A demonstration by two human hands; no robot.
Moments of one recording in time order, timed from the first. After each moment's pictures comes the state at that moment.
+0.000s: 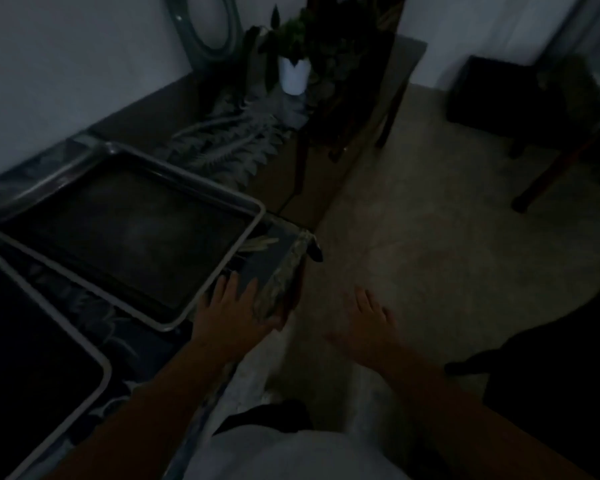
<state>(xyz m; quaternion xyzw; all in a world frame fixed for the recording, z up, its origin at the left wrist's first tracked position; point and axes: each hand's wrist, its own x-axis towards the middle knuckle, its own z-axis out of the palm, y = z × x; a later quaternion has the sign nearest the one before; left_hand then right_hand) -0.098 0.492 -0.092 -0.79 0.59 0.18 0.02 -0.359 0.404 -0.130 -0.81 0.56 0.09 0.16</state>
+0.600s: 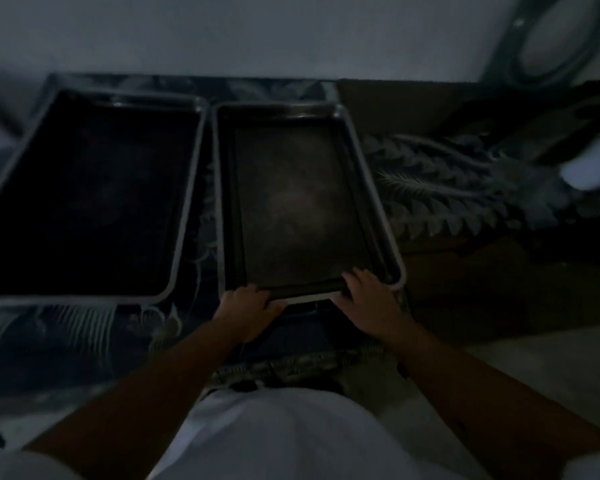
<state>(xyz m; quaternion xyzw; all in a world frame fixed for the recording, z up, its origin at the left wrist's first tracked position) -0.013 0.467 -0.155 -0.93 0.23 0.28 -0.08 -0.084 0.206 -0.146 -0.97 0.11 0.18 0.15</state>
